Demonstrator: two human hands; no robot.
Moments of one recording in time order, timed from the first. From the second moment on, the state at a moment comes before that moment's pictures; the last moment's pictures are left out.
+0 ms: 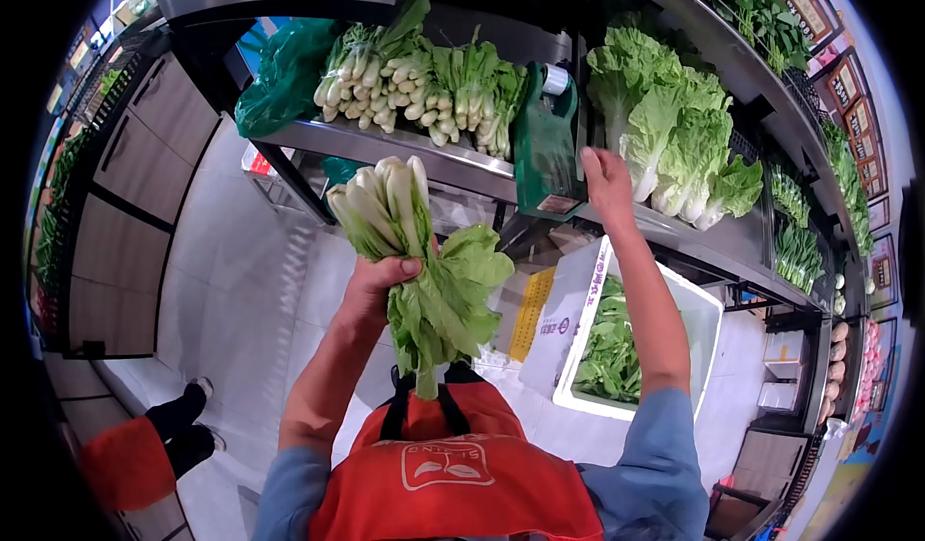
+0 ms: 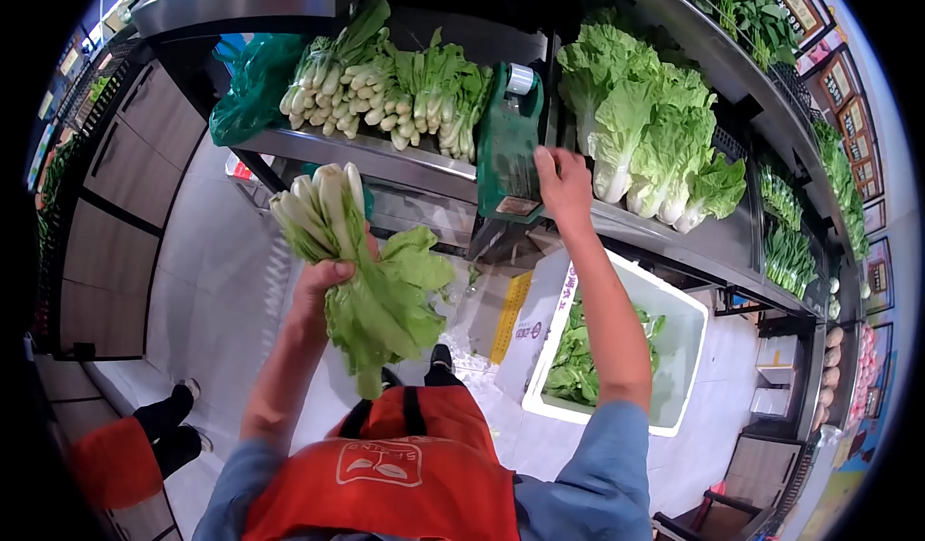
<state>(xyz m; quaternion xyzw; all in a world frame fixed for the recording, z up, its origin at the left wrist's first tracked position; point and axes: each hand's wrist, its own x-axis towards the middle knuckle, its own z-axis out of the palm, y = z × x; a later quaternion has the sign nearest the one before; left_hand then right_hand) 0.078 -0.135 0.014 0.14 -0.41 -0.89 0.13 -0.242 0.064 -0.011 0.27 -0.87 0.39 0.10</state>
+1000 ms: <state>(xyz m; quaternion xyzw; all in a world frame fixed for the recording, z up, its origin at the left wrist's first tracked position) -0.082 -0.054 0.047 -0.13 -0.98 -0.13 -0.05 -0.030 0.170 0.070 0.12 -0.63 0.66 -0.39</state>
